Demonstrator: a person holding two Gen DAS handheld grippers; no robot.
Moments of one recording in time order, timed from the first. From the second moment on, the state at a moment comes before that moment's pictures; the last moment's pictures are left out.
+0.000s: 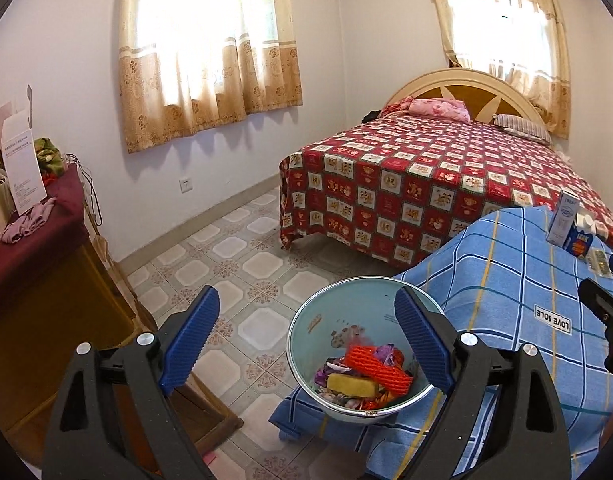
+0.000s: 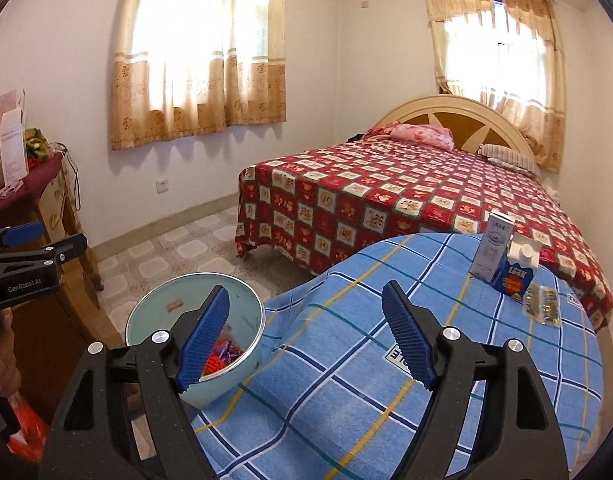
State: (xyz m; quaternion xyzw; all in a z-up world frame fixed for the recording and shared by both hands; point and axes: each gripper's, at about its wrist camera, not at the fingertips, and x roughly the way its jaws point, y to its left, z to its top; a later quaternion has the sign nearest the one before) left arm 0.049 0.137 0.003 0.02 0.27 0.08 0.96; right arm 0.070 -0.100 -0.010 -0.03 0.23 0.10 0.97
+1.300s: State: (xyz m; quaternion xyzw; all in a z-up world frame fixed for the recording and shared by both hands) left arm 0.048 0.139 -0.001 0.03 0.28 0.08 0.96; right arm 0.064 -0.095 -0.015 -0.03 0.24 0.10 0.97
